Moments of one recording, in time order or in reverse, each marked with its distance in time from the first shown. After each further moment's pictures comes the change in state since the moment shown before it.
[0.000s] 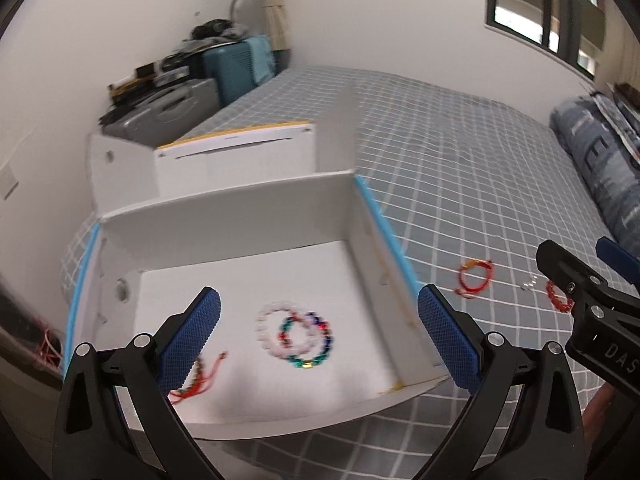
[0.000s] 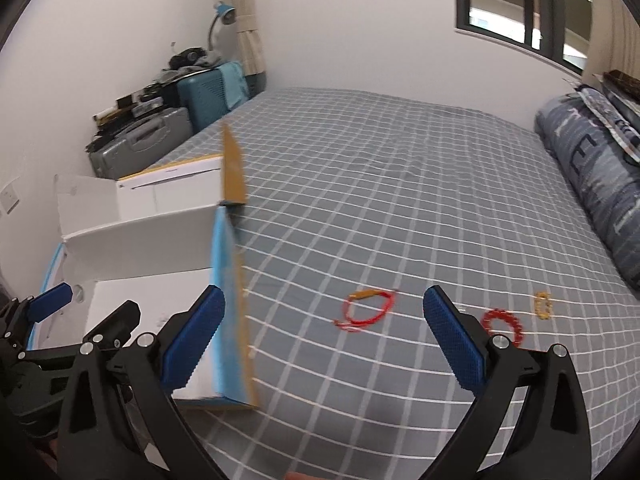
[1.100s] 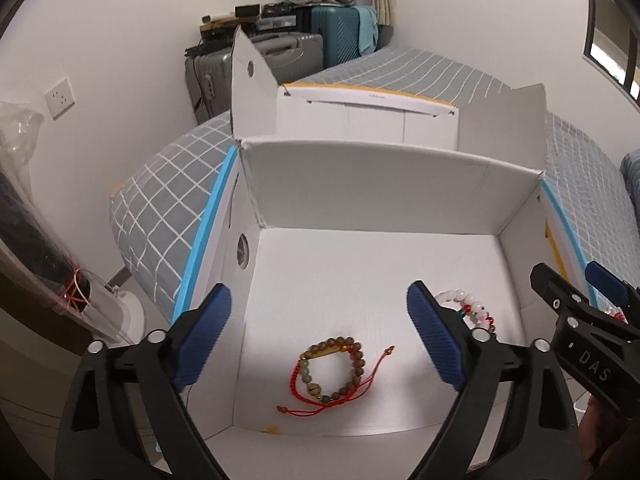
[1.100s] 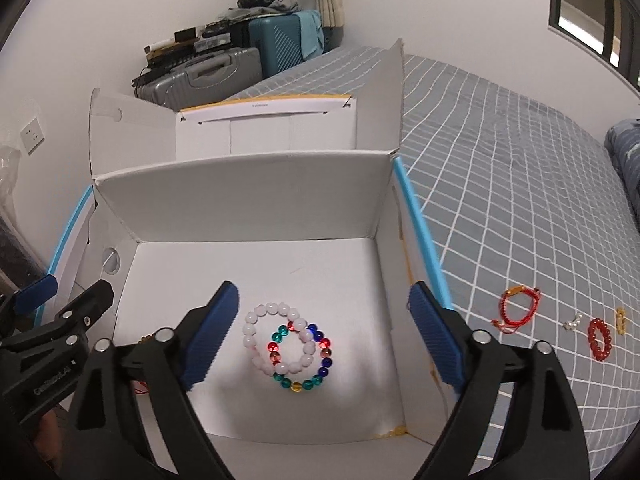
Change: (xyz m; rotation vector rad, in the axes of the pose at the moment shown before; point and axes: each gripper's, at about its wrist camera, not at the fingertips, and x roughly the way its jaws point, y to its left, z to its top) left arm 0.028 0.170 -0.031 -0.218 0.077 0.173; right arm 0.078 0.174 -0.016 -0.152 0.123 0.139
